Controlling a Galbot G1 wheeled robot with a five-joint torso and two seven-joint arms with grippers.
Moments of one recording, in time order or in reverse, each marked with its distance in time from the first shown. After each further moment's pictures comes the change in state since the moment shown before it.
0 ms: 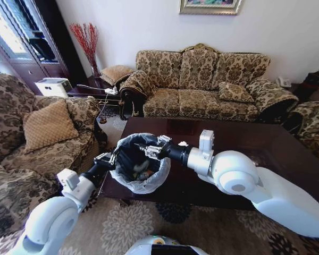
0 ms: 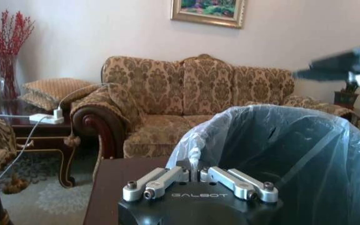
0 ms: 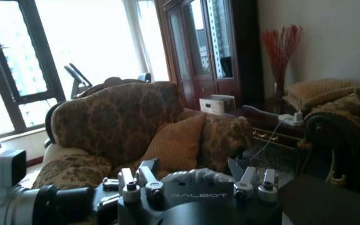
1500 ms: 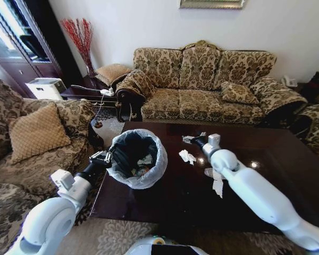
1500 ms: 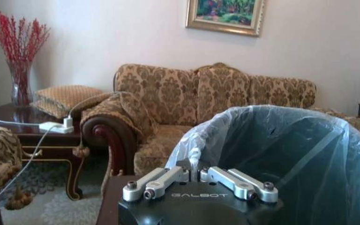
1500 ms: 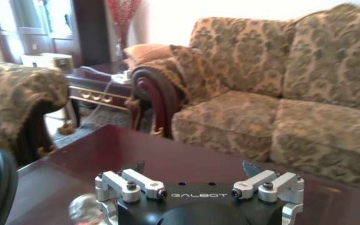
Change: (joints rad) left arm 0.022 -0.008 -0.037 0.004 -0.028 -0.049 -0.037; right arm -0.303 0.147 0.143 -0.677 -0.591 0.170 -0.168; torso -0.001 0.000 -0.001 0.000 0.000
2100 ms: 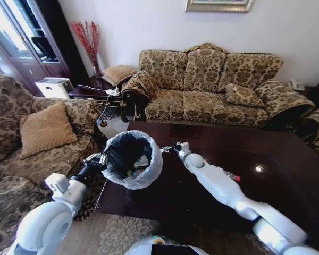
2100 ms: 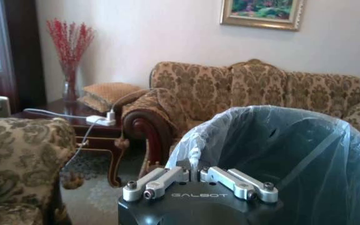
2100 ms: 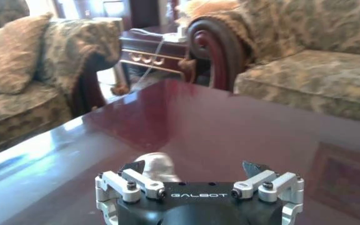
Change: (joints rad) left arm 0.058 -0.050 -0.057 -0.002 0.031 -0.015 0.002; right arm 0.160 0.294 -0.213 -0.497 -0.095 0.128 -0.168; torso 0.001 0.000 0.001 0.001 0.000
